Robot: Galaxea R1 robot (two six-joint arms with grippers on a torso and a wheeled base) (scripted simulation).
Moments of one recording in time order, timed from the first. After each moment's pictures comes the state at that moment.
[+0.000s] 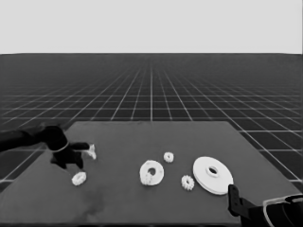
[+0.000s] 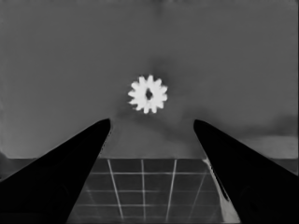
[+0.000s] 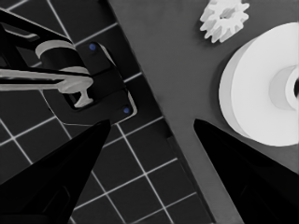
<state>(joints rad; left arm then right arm) 0.01 2.08 -1.24 0.14 1.44 -0.84 -0.35 1.76 -0.39 -0.70 -1.18 0.32</state>
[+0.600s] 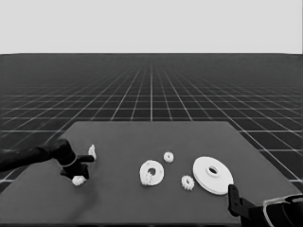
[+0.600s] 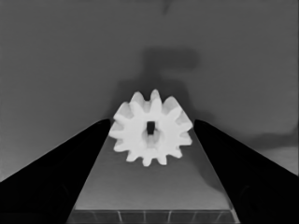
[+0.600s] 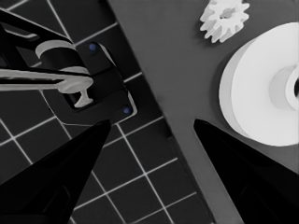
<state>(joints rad) 0.22 2.16 -1.40 0.28 1.28 -0.79 -0.35 1.76 -0.39 -0.70 -1.18 0.32</state>
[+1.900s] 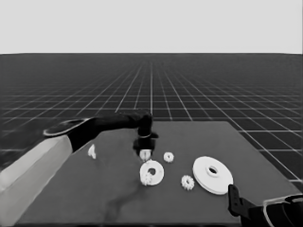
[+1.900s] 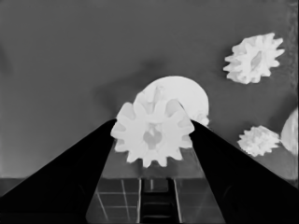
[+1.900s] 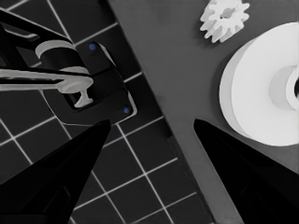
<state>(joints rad) -0.02 3.01 -1.77 0.15 1.52 -1.24 -0.35 1.76 -0.39 -0.70 -1.18 0.32</state>
